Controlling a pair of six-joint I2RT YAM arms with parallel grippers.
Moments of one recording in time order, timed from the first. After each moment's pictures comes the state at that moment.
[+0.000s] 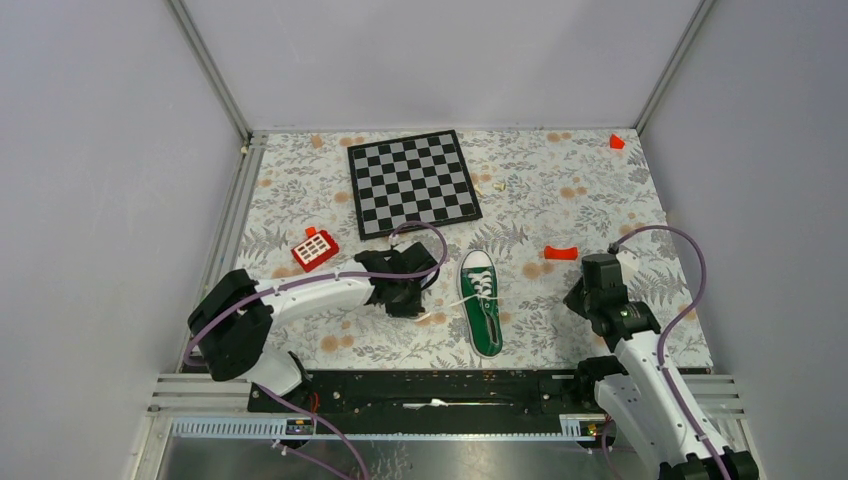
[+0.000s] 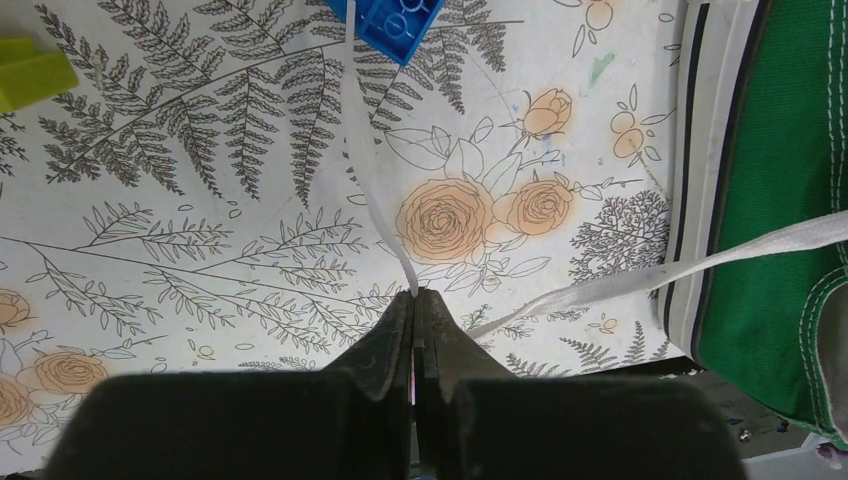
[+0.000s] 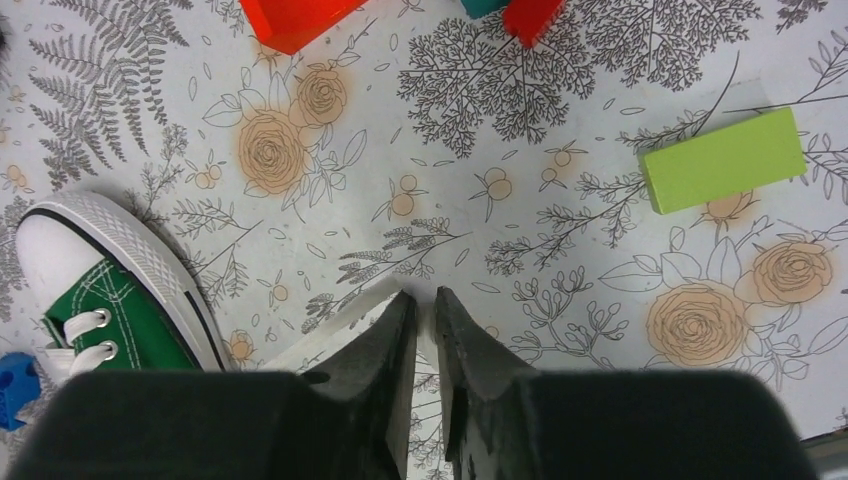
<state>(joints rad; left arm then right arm) -0.95 1.50 0.94 -0.67 -0.12 -0.92 0.18 0.67 0.46 -0.67 0.25 0.72</state>
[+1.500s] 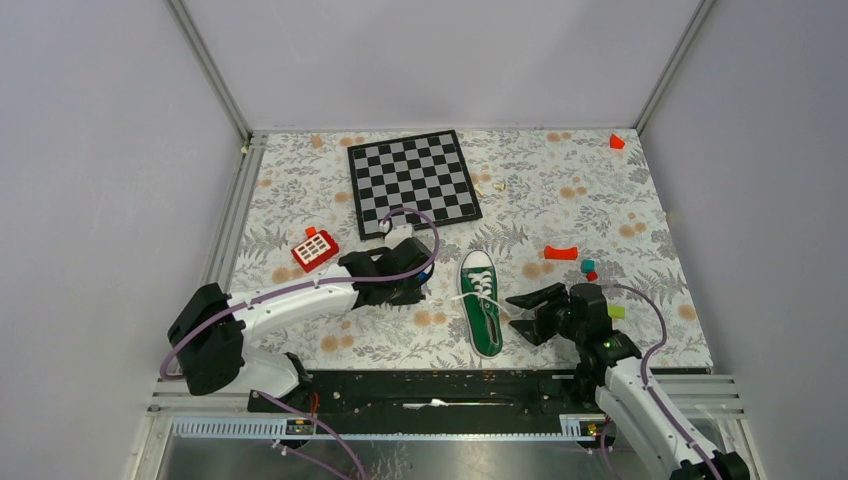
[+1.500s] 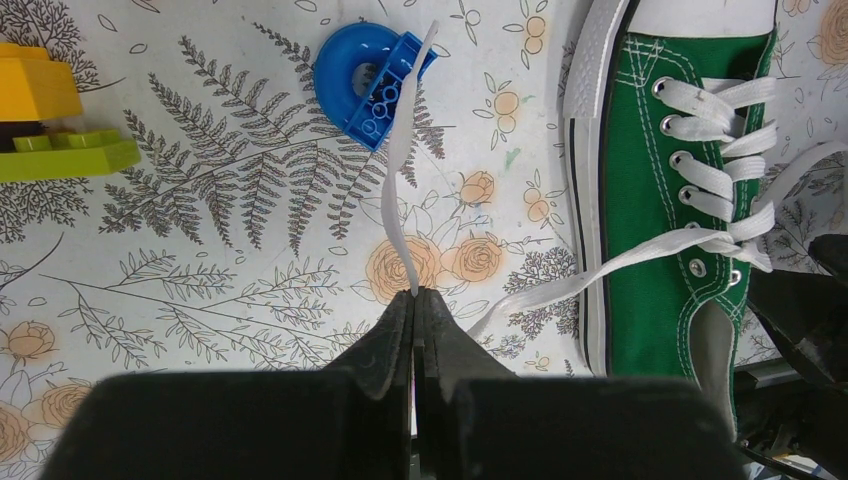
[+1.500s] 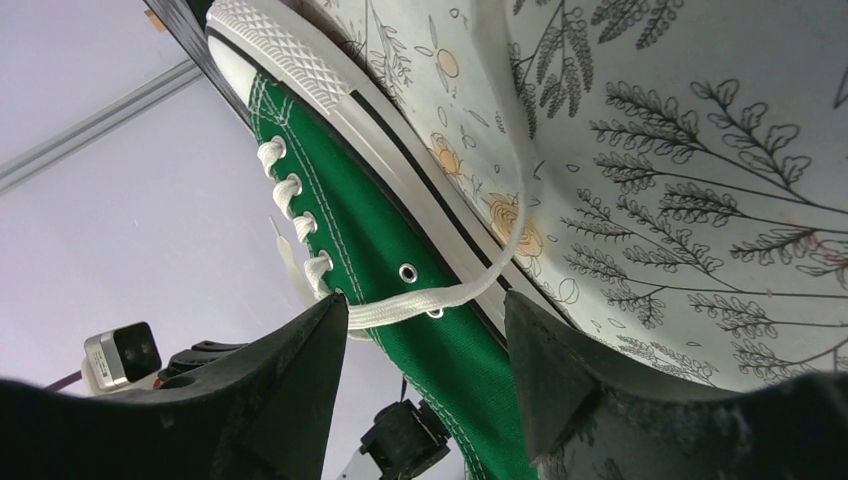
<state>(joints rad) -0.96 1.38 0.94 -0.60 -0.26 -0.96 0.27 0.52 0.09 -0.29 -0.35 1.54</state>
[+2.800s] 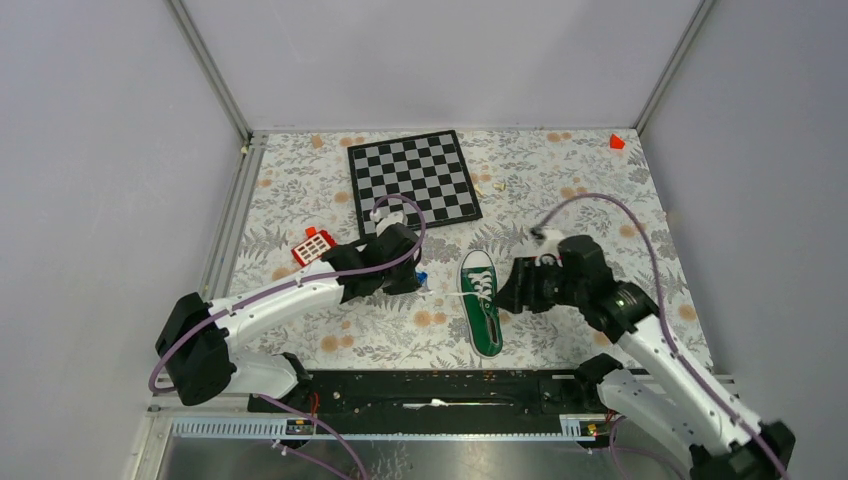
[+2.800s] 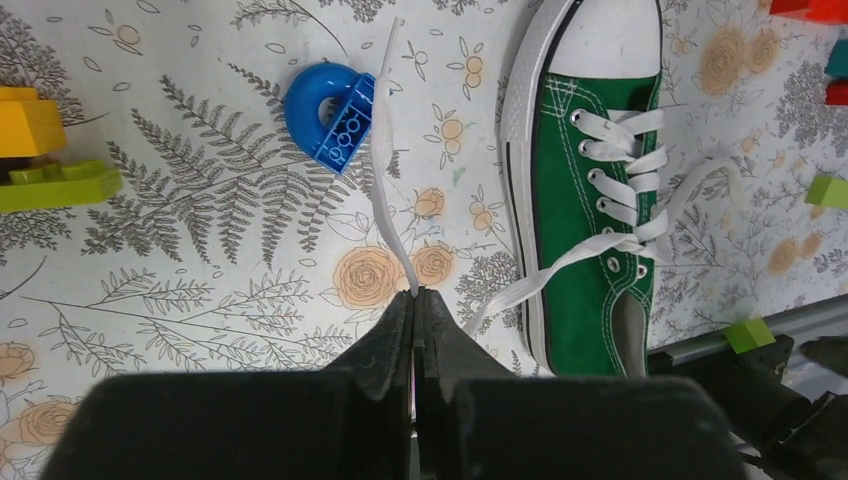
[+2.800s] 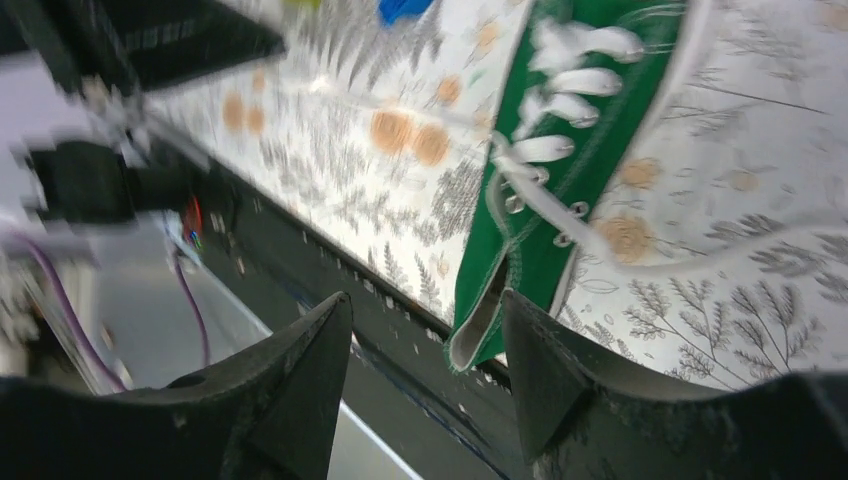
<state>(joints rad) -0.89 1.32 0.95 -0.58 -0.19 -0.94 0.44 0.71 0.64 -0.63 -0.38 0.55</state>
